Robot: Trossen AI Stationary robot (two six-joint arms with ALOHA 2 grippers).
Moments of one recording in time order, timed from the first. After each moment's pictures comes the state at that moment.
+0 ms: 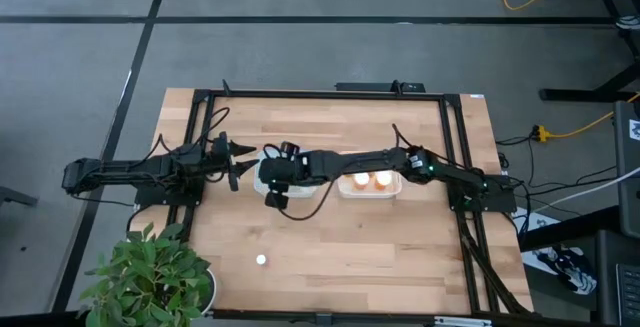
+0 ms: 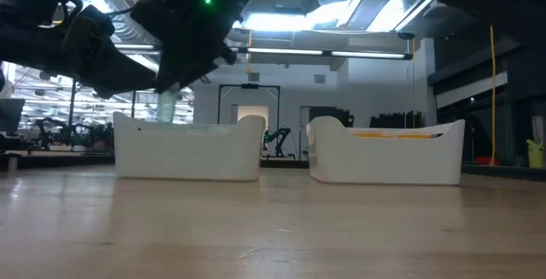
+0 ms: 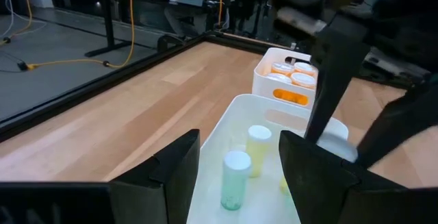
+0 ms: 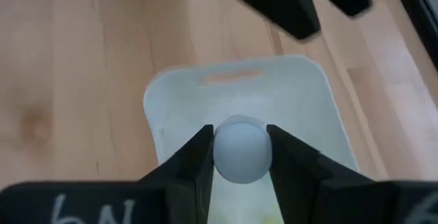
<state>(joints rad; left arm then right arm) 0.14 0.21 0.01 0.05 -0.22 -0.19 0.08 2.46 2.35 -0.78 0.31 0.13</state>
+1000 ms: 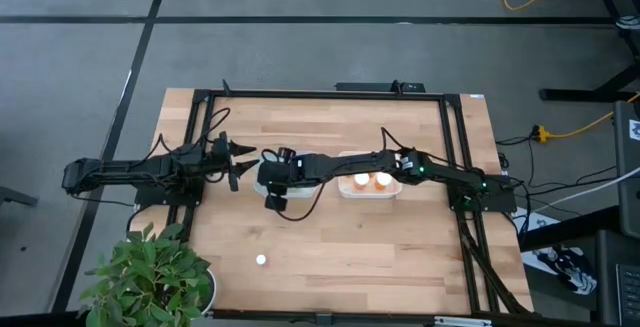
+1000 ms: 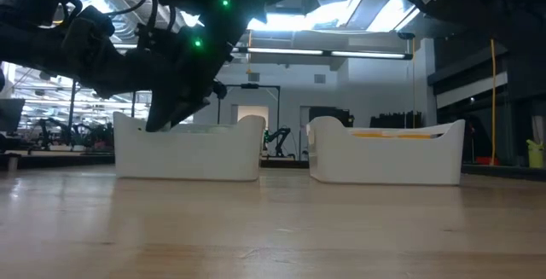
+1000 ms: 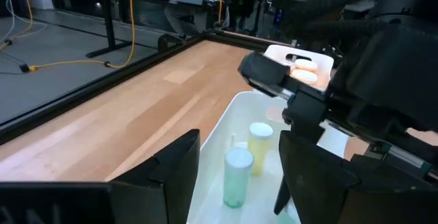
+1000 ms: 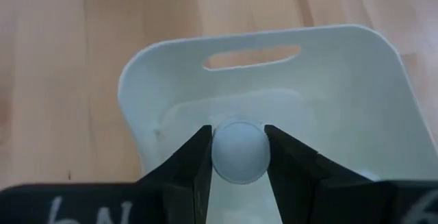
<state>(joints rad) 0.14 0.21 0.01 0.05 -0.22 -0.17 0.05 2.55 2.33 -0.70 0.25 0.10</state>
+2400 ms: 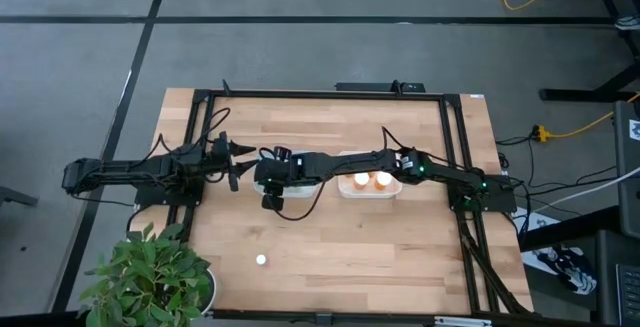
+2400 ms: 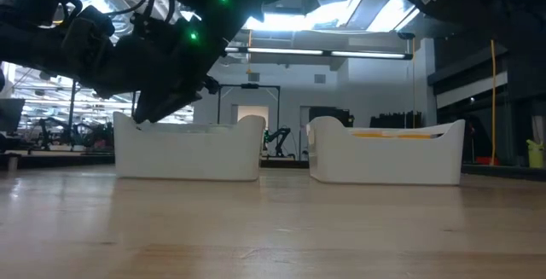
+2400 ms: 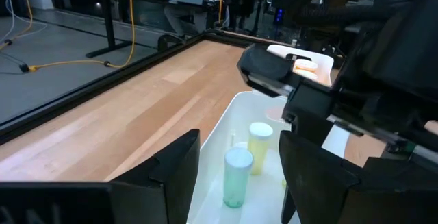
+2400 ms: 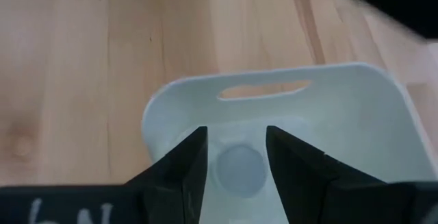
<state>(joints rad) 0.14 0.21 0.01 0.05 -0.22 -0.17 0.04 2.55 2.35 -0.65 0.21 0.07</state>
